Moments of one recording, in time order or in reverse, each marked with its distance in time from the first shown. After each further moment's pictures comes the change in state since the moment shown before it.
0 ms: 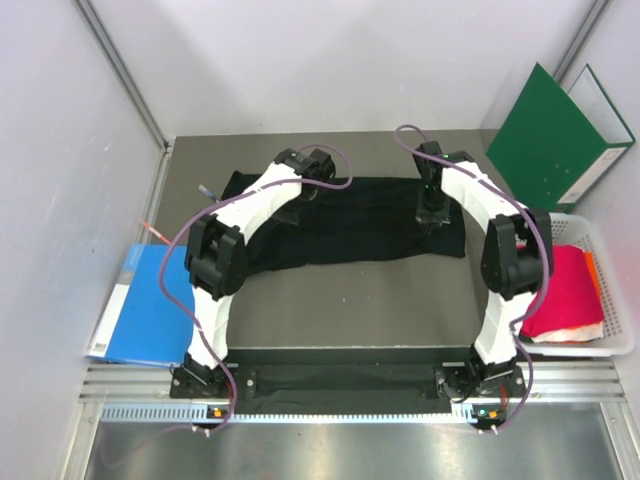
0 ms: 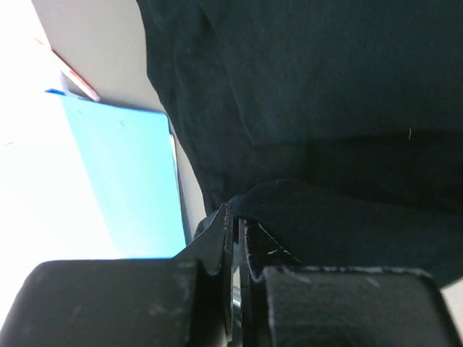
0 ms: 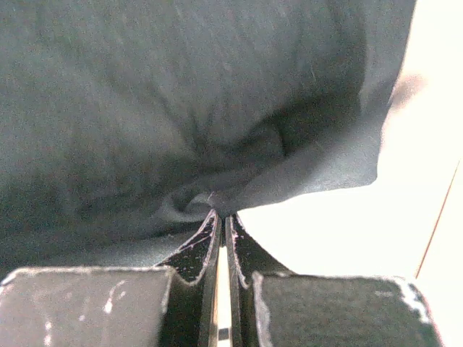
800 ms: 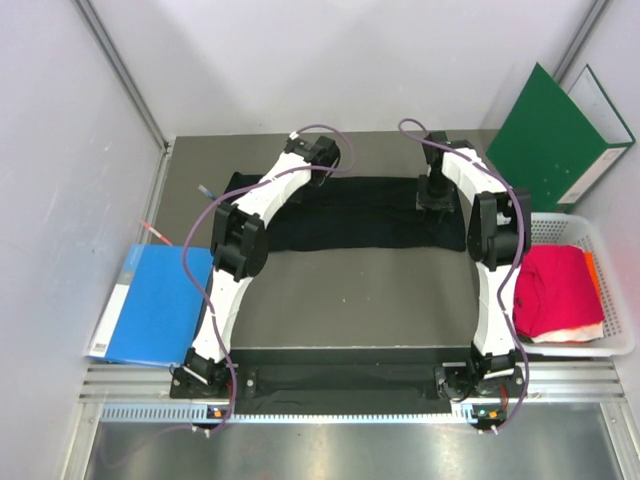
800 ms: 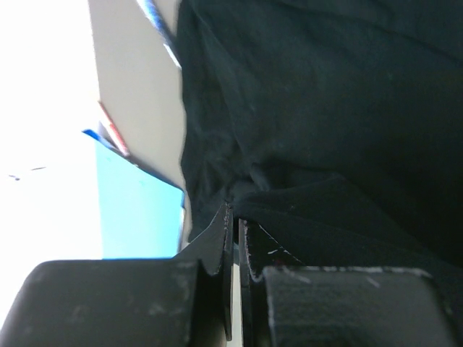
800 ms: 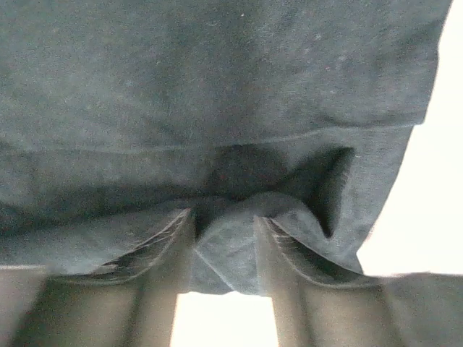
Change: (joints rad) left arm 0.051 0.312 0.375 -0.001 -0.216 -0.049; right arm -0.112 0.339 0.335 -0.021 -0.060 -0.174
